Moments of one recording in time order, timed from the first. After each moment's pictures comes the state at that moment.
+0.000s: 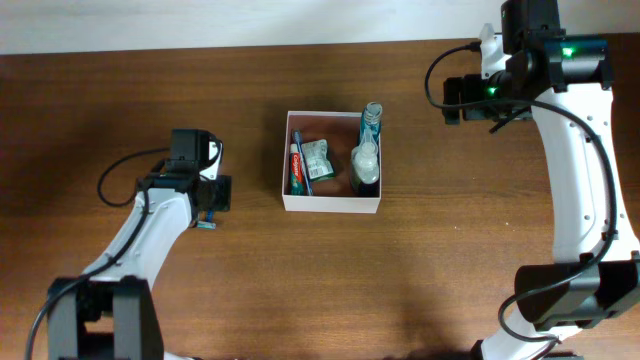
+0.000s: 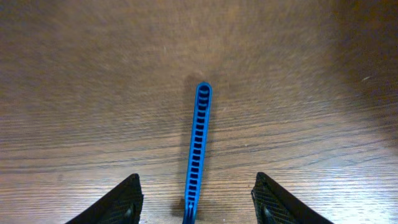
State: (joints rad) left arm -0.08 1.65 1.01 -0.53 -0.10 0.05; right arm 0.01 1.85 2.06 -1.40 -0.04 0.00
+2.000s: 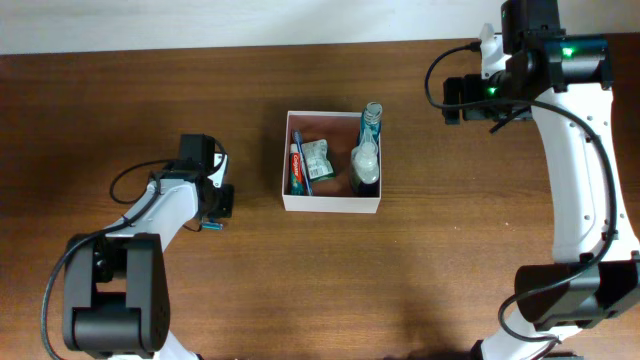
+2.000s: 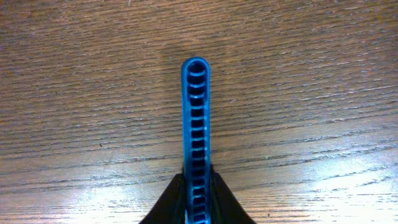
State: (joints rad) left arm -0.06 1.81 1.01 -0.50 -0.08 0.06; right arm 0.01 1.85 2.06 -1.40 -0.04 0.00
